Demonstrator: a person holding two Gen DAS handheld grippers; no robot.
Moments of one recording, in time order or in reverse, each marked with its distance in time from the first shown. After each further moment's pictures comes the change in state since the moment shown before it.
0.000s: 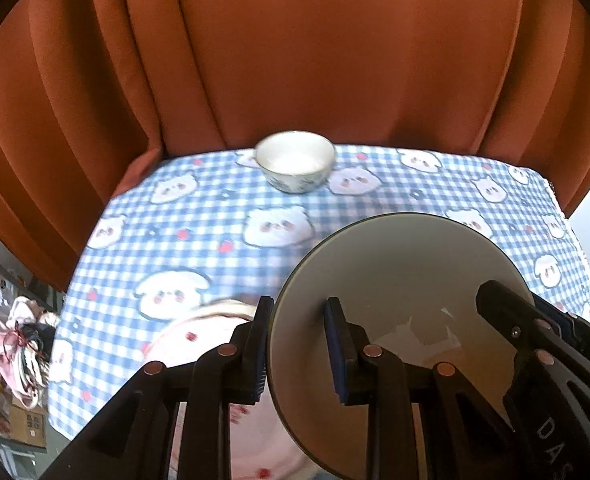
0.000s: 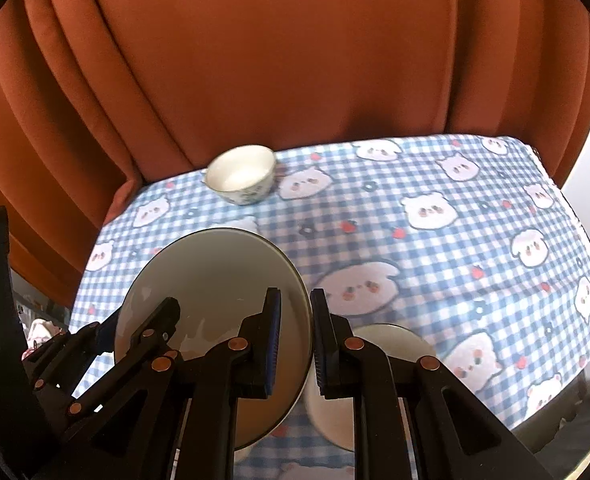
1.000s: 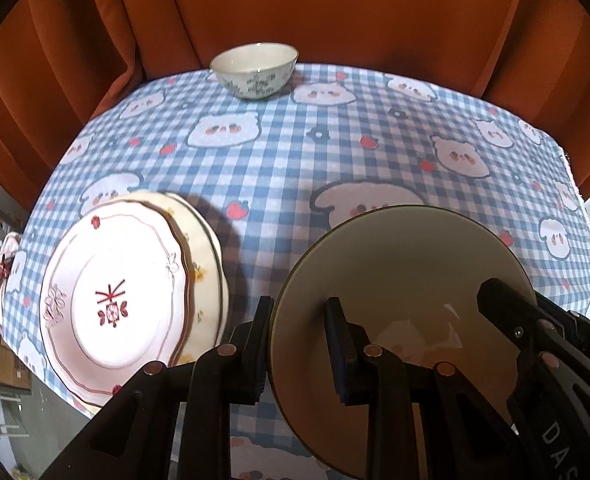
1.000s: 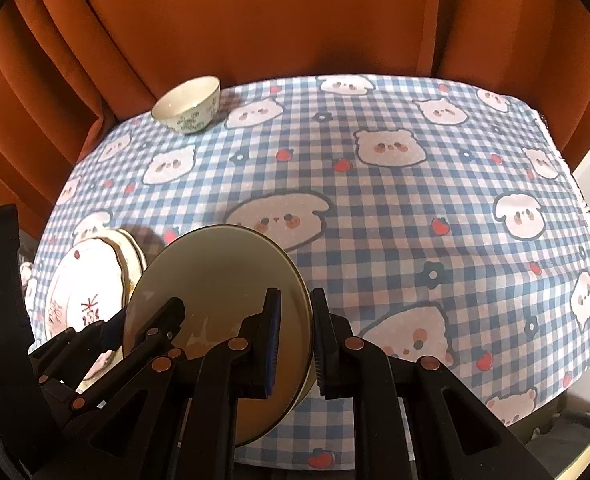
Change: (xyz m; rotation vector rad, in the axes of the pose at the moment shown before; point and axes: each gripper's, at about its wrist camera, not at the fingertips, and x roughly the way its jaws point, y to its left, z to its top) left arm 0.052 -0.084 -0.060 -0.098 0.181 0.040; right arm 0.047 -0.104 -0.038 -0.093 0.180 0.031
